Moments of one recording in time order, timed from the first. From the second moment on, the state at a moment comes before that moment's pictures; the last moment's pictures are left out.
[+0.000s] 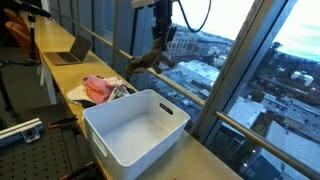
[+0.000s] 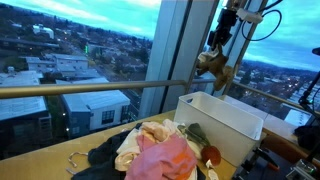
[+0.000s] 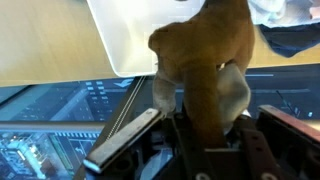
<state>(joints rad) 0.10 0.24 -0.01 -1.57 -0.24 1.96 0.21</state>
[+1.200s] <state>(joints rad) 0.14 0.22 0.04 -1.71 -0.25 2.03 0.22</state>
